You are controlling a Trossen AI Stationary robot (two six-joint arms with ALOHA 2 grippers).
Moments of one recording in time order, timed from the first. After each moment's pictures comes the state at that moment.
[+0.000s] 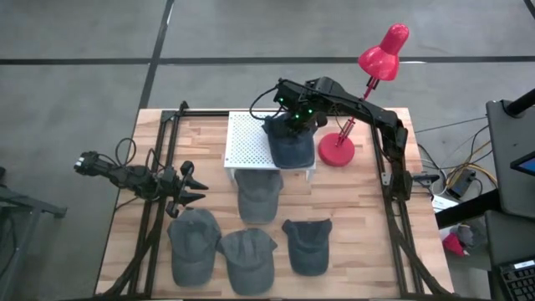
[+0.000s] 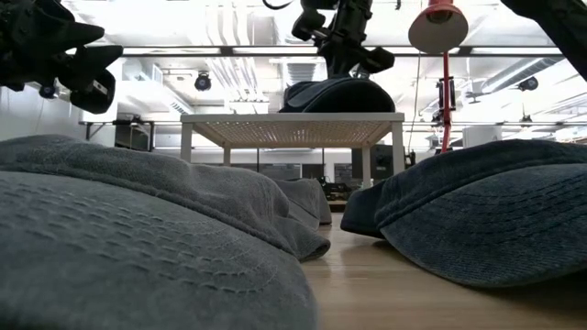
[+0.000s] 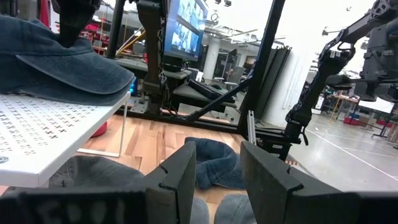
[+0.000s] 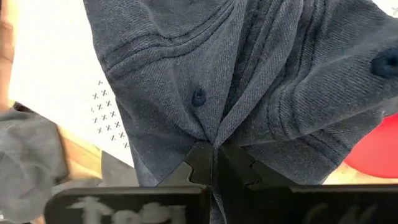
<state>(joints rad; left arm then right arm) -0.35 0.00 0.01 0.10 -0.21 -0.21 -0.36 2.01 2.22 -1.48 -0.08 0.85</state>
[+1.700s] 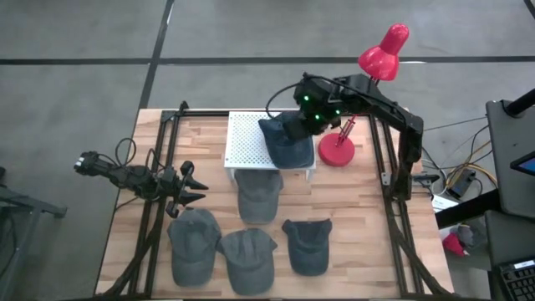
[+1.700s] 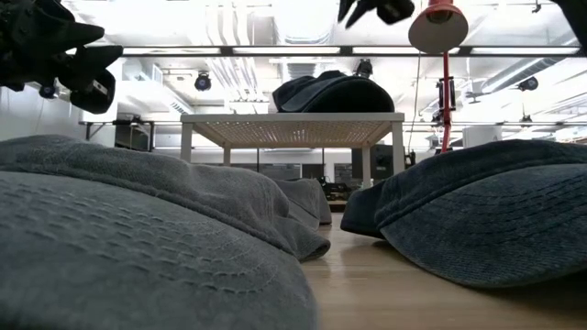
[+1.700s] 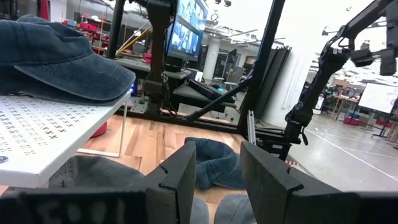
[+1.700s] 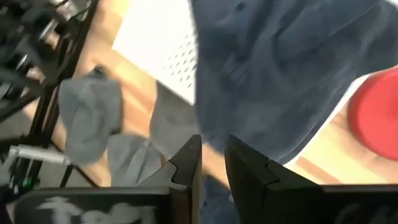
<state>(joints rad) -0.35 0.00 0.01 0.10 -0.21 -0.21 -0.25 1.87 2.36 -1.57 -0.11 0.86</state>
